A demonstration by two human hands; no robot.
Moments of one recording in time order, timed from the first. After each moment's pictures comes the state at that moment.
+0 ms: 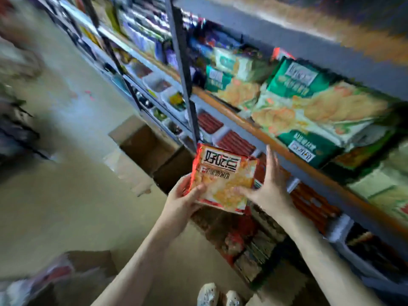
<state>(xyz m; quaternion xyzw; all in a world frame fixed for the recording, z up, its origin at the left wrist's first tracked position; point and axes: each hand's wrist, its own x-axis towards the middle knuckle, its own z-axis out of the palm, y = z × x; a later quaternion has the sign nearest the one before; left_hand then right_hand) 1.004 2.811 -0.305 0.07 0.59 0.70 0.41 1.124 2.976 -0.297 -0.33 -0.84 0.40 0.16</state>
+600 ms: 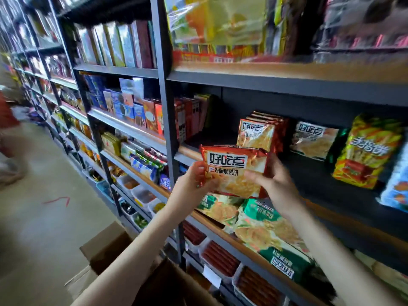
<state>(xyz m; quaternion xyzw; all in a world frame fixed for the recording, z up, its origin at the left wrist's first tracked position) 0.883 2.933 -0.067 0.45 0.72 0.52 0.09 1.050 3.060 -0.038 -0.21 -0.72 0.53 0.38</state>
